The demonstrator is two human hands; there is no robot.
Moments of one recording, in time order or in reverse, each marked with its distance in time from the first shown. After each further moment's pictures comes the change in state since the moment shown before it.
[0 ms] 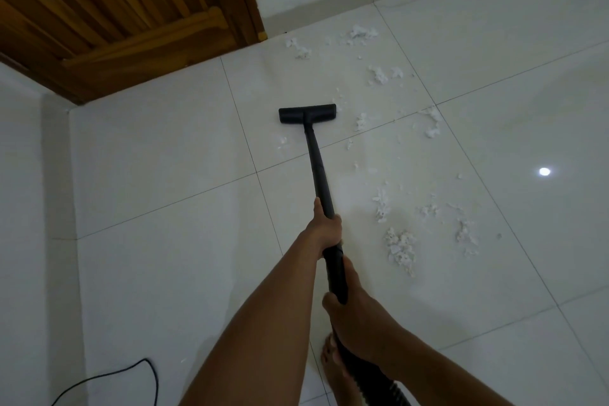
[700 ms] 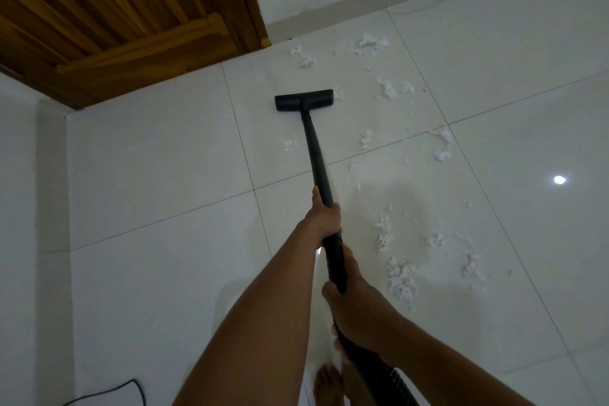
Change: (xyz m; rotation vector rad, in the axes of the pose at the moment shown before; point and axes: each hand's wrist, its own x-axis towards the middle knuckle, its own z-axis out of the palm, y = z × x) left_hand 0.062 0.104 -0.023 -0.034 0.064 0.007; right_hand 0.074 -0.058 -0.085 0.021 -0.012 -0.012
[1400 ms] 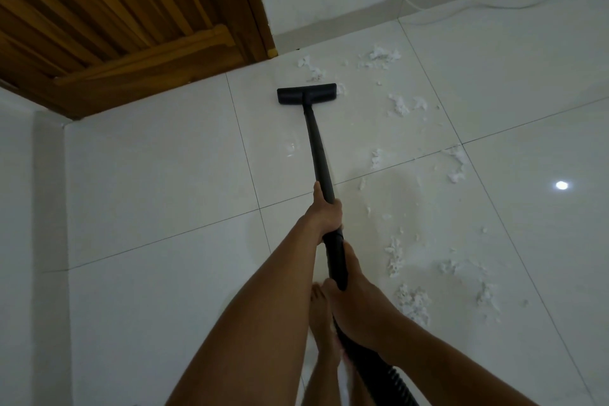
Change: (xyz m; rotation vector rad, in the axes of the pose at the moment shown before) left_hand 0.058 0.061 -0.055 -0.007 -0.011 0.009; right_hand 0.056 -0.079 -0.017 -0.011 0.023 0.000
